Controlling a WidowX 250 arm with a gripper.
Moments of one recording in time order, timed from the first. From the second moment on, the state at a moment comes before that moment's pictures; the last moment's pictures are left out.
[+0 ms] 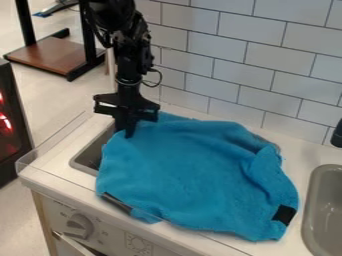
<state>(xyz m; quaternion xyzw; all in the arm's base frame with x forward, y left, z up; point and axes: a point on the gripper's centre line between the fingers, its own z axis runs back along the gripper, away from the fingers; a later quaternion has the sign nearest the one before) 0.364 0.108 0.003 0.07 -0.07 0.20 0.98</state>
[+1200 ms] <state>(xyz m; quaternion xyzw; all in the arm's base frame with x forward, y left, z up) 0.329 -0.040 0.056 -0.03 -0.11 -0.07 0.99</state>
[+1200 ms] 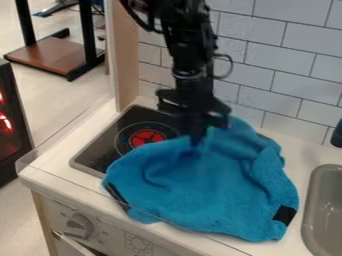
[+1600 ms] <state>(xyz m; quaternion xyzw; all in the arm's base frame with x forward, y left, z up) 0.316 -0.073 0.032 -0.05 -0.08 -0.15 0.98</state>
